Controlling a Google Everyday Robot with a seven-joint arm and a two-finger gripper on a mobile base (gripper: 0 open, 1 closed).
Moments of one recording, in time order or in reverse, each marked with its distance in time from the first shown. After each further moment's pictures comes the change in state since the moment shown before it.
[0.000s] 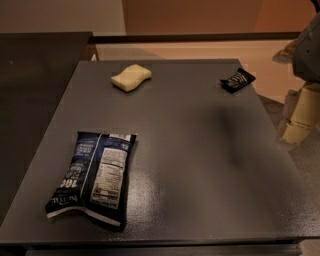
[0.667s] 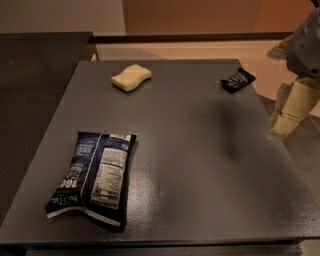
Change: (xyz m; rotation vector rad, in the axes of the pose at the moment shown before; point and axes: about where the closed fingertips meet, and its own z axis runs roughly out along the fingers) arm -0.007 -0.018 0.010 0.008 -0.065 0.013
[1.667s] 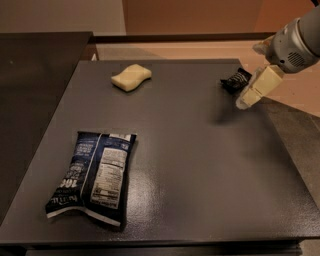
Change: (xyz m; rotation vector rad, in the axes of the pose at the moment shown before) arm -0.010 -0.102 0.071 0.040 -0.290 0.145
